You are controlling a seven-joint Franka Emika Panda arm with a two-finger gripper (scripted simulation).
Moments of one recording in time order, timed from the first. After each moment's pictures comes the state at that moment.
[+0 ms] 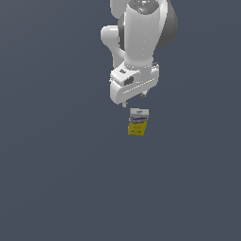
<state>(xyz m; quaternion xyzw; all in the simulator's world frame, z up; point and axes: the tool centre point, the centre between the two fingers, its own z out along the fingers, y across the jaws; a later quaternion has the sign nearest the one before) -0.074 0.057 0.268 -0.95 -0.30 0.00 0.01</state>
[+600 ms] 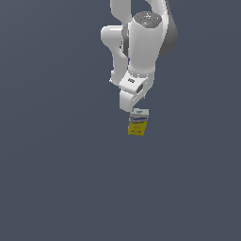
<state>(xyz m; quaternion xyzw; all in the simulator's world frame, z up) -0.079 0.070 0.243 -0.89 -0.45 0.00 0.00</state>
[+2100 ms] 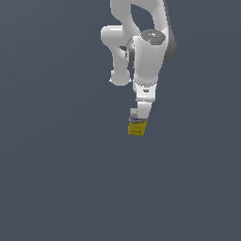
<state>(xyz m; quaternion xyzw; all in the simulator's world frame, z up) -0.091 0.091 0.202 -0.73 -0.68 0.00 0.00</state>
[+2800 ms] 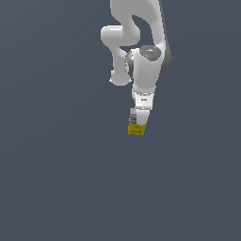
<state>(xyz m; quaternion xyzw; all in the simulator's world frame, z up) -0.093 0.091 0.161 -0.73 -0.68 0.00 0.00</state>
